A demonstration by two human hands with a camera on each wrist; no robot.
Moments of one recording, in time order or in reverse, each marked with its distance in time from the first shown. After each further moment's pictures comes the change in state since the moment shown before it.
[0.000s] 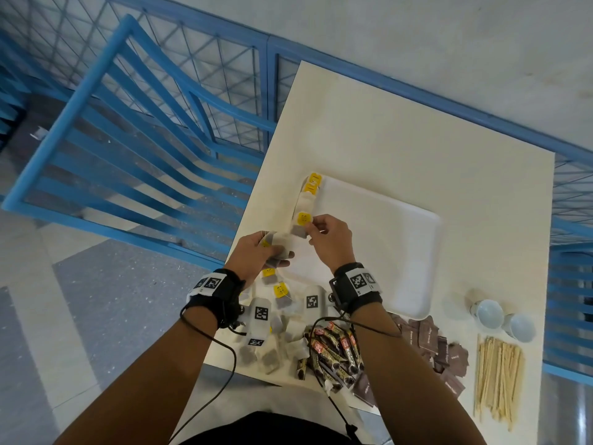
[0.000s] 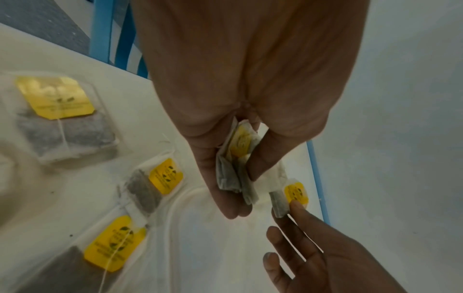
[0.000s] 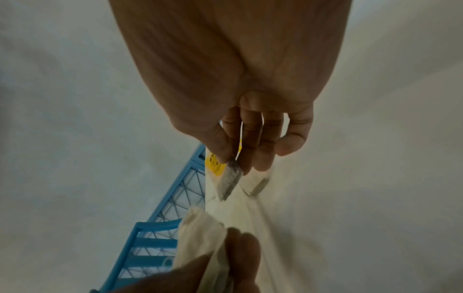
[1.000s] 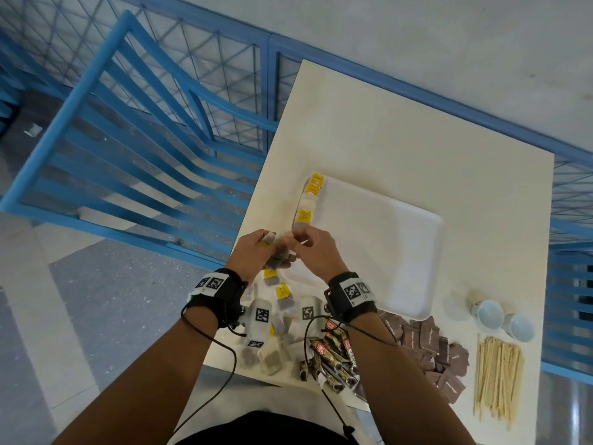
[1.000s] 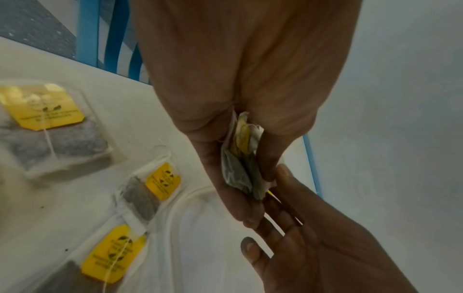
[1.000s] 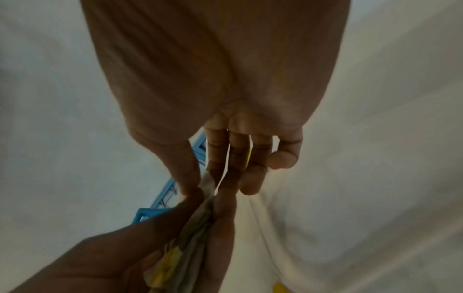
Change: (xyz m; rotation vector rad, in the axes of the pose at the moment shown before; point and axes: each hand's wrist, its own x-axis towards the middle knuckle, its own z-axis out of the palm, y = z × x) left_hand -0.005 0.011 0.000 0.134 0.016 0.061; right_hand -0.014 0.003 0.021 -0.003 -0.221 -0.115
